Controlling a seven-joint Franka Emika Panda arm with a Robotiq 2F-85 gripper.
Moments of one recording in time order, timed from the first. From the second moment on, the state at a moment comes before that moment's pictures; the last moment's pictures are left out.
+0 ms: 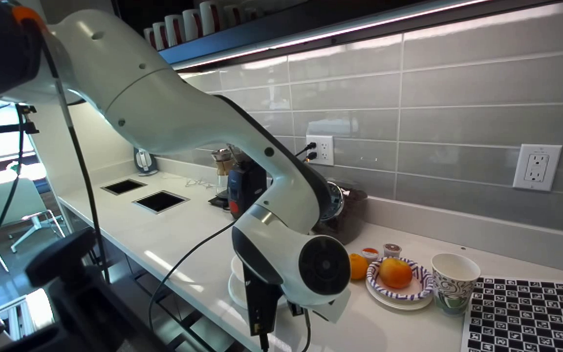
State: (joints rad) arm -0.62 0.72 -0.18 -1.84 1.04 2.05 -0.87
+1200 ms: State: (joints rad) arm -0.61 0.32 -0.31 -2.07 0.67 2.04 -1.00
